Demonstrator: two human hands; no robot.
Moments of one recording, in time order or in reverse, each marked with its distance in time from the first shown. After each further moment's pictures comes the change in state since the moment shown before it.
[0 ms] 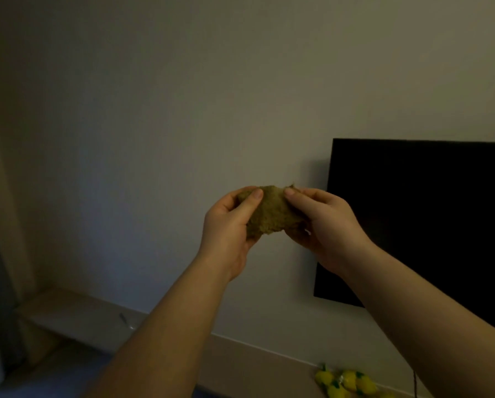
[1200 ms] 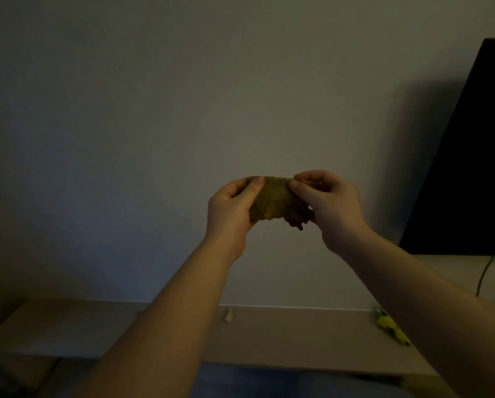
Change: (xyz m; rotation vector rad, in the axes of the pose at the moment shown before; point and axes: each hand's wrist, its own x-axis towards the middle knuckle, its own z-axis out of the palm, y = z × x) left_hand 0.279 -0.019 -0.340 0.141 -0.082 -0.217; right_hand 0.225 0.253 0.239 -0.206 0.438 -0.041
